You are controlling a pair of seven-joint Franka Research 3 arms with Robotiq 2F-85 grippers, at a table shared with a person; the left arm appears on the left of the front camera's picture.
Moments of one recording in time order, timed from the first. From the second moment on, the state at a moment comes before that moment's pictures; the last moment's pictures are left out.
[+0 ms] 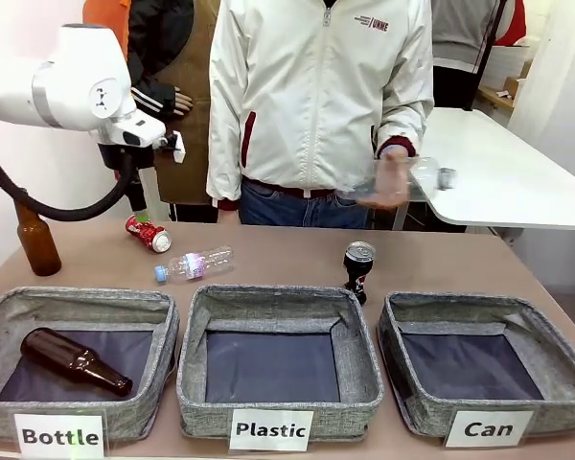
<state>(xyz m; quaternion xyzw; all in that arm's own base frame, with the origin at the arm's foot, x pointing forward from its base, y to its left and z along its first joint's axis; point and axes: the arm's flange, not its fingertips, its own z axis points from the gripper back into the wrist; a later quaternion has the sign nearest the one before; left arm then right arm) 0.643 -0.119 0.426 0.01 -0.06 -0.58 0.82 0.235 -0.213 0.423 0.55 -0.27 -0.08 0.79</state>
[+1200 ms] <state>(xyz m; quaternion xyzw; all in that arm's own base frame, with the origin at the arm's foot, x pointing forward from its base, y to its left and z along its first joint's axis) 0.655 -0.119 0.457 -0.07 -0.06 -0.87 0.49 0.234 -0.213 0.423 0.55 -0.27 -0.08 0.79</state>
